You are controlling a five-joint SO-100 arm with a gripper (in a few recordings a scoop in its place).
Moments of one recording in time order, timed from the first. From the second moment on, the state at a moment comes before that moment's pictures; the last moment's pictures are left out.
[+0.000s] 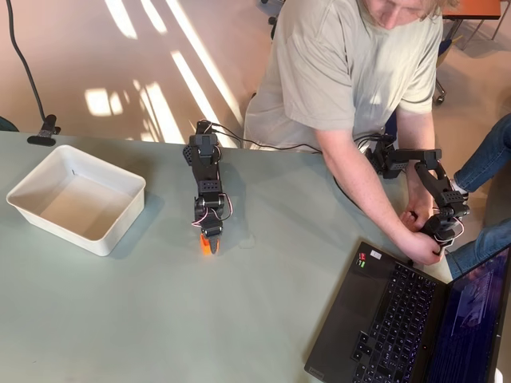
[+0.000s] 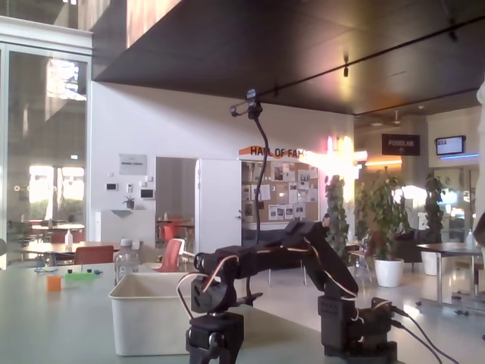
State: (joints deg) arm -14.8 49.0 57.2 79.5 -0.5
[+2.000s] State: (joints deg) arm 36.9 60.0 37.0 77.7 -0.5
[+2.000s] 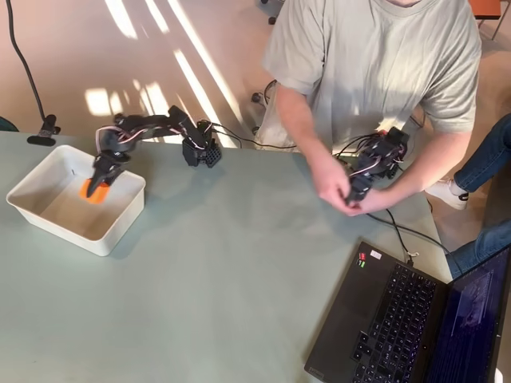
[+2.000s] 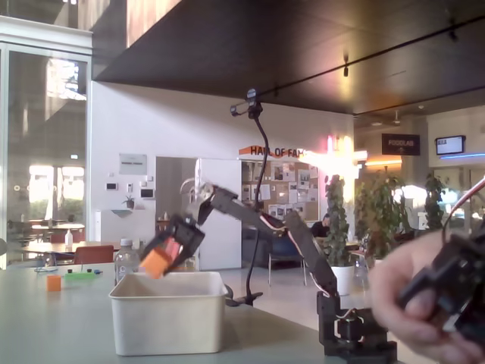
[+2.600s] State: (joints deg) arm 41.9 55.4 37.0 77.5 5.4
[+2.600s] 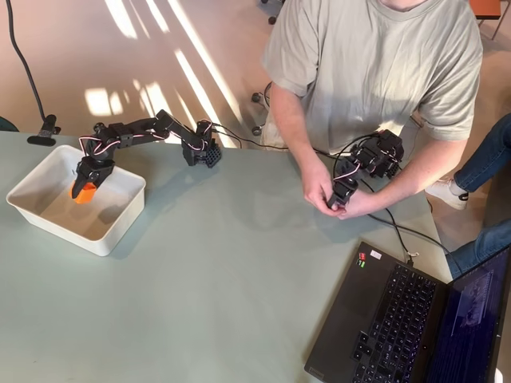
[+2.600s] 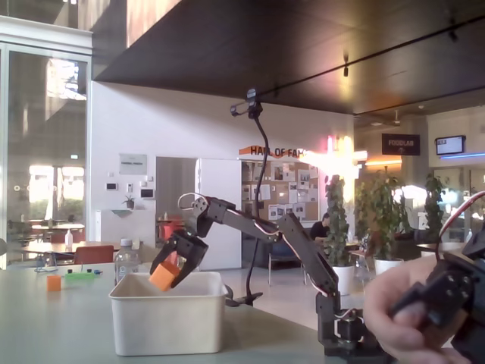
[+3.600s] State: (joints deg) arm 2.5 97.8 36.6 87.5 24.3
